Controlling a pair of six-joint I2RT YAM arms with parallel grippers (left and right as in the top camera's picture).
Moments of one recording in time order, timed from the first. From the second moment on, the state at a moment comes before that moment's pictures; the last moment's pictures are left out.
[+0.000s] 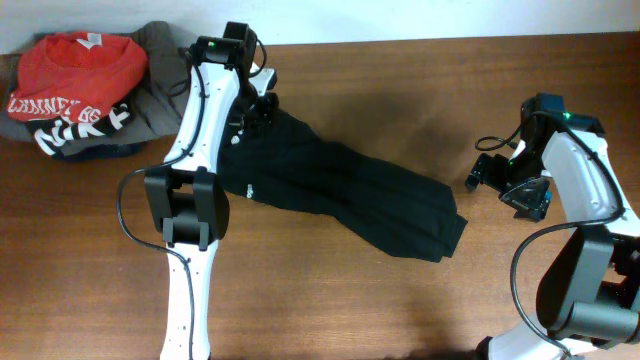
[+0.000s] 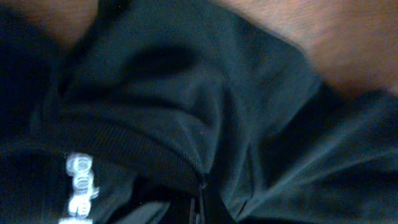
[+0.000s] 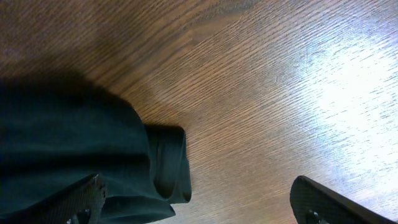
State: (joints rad) left arm -0.18 2.59 2.56 -1.48 0.20 0.01; right arm -0.23 1.79 1.37 -1.19 -0.06 0.37
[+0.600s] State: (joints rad) left arm -0.14 2.59 2.57 -1.61 -0.10 -0.12; right arm -0.23 1.79 1.37 -1.19 -0.06 0.37
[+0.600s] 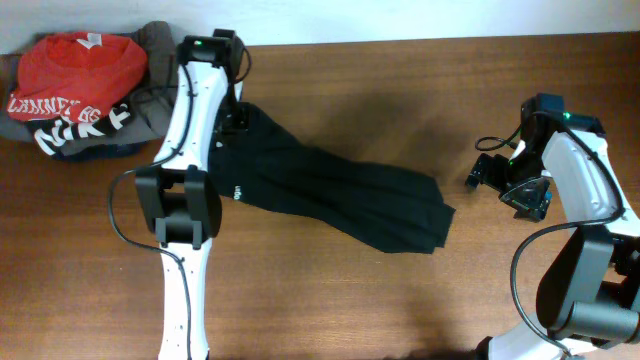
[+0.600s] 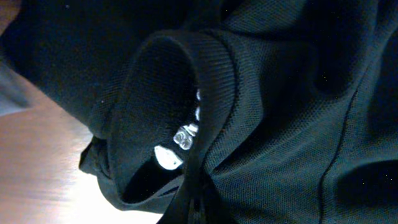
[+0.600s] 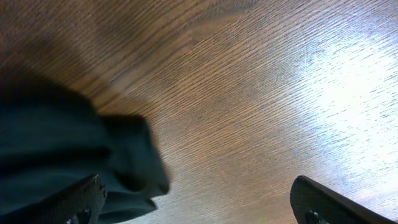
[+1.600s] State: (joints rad) left arm -0.09 2.51 2.58 -1.49 -0.05 -0.14; right arm -0.23 1.76 0.95 -0.83 -0.56 0.15
